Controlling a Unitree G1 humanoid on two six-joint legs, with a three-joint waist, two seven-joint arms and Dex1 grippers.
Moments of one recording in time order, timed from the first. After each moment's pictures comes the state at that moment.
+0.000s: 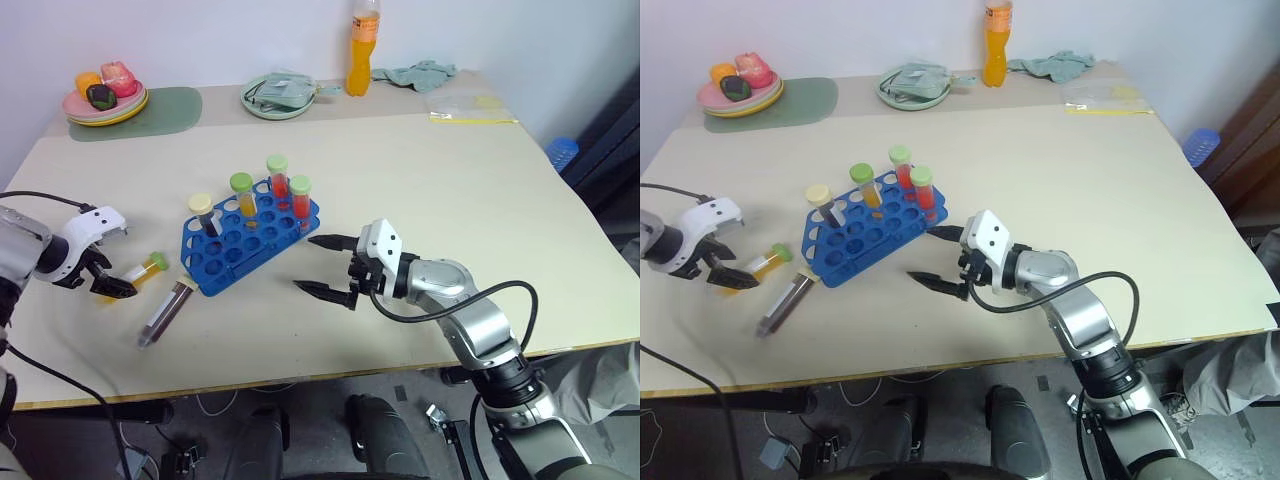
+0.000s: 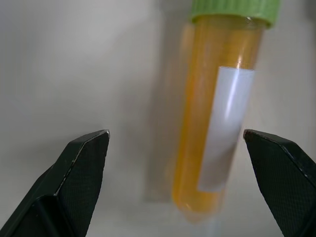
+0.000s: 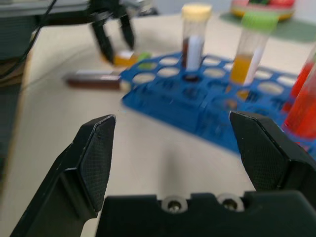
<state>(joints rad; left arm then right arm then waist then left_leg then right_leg) -0.84 1.13 -0.46 0.69 0.04 0.58 -1.33 -0.41 -0.39 0.27 -0.25 0.28 0.41 0.88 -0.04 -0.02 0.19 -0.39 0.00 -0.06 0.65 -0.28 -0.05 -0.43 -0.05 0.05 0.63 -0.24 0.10</state>
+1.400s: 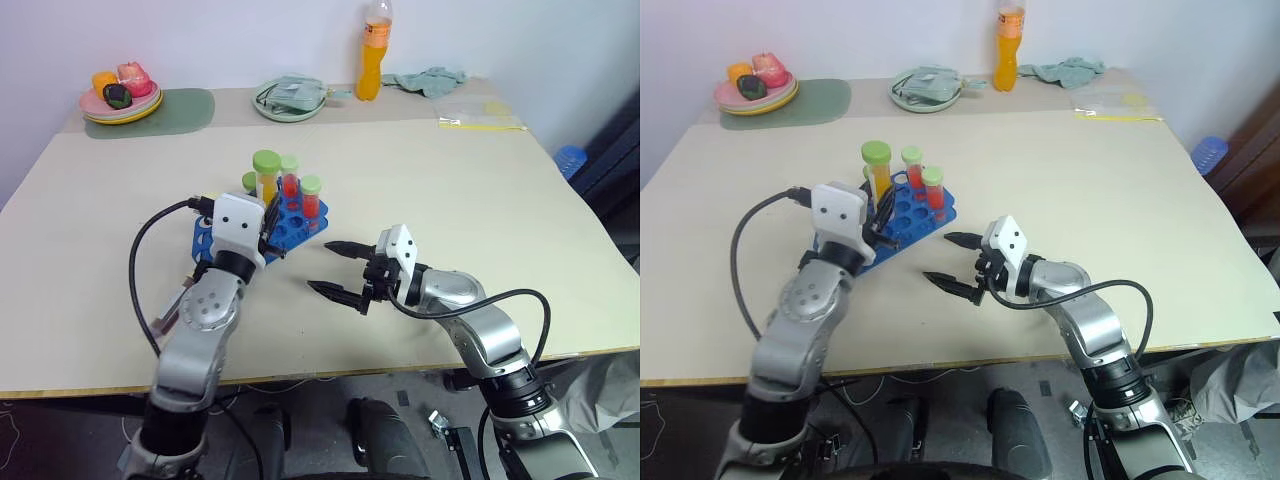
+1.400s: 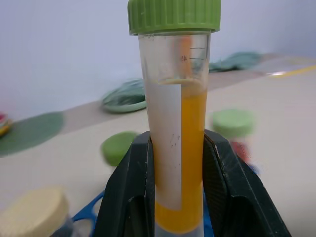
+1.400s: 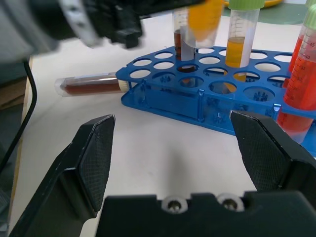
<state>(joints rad) -0.25 0.15 -0.13 -0.42 0.03 0.38 0.02 -0.34 -0.37 0.21 -0.19 0.34 0.38 0.84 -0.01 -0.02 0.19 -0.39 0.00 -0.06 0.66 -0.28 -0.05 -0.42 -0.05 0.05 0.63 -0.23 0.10</state>
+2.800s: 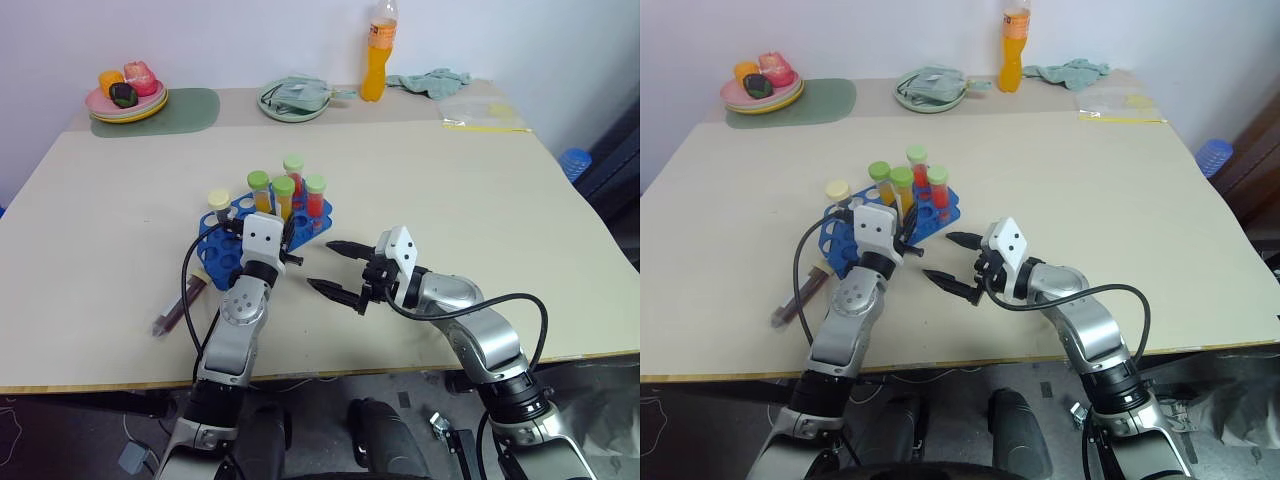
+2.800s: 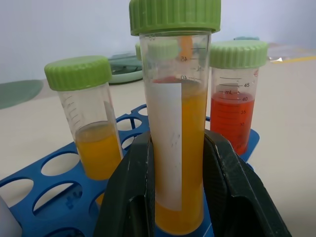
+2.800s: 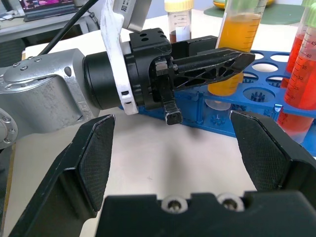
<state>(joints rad) -0.28 0.03 -0.10 0.00 0.02 0.03 -0.08 -0.32 -0.36 0.21 -0.20 0.34 0.38 0.79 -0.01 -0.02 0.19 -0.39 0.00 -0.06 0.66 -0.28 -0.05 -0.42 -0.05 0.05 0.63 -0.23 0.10</state>
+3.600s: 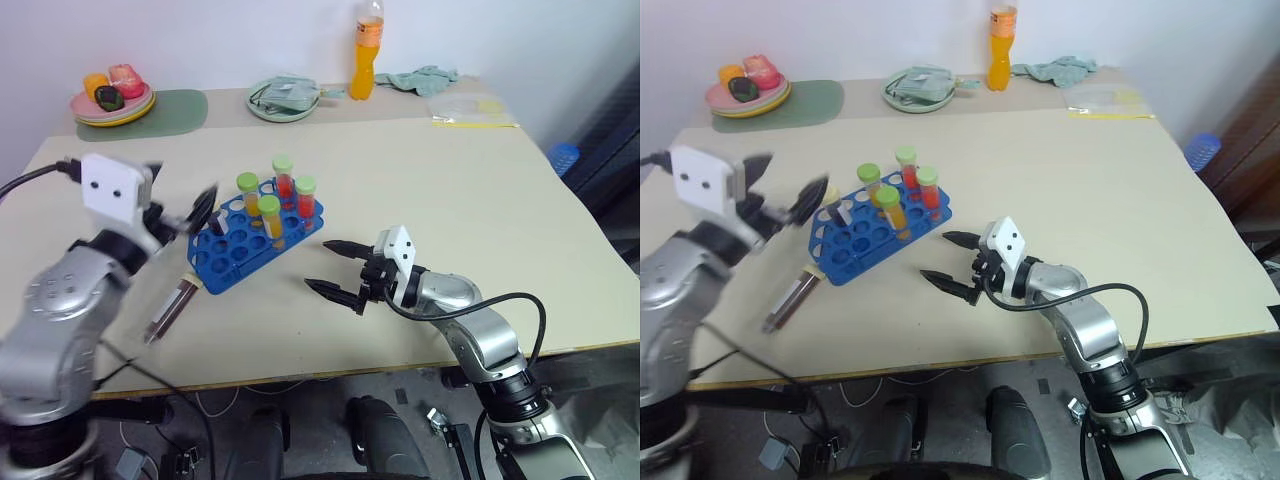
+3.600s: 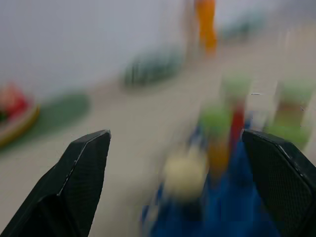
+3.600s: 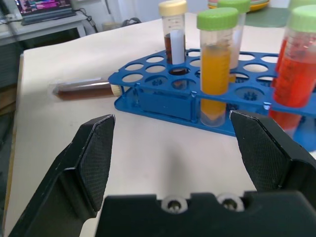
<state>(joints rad) -0.14 0.81 0.45 -0.67 -0.57 1.04 -0.31 -0.33 -0.36 0.21 -0.20 0.34 0.37 0.81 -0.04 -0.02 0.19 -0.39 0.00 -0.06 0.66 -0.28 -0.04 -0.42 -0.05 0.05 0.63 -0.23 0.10</state>
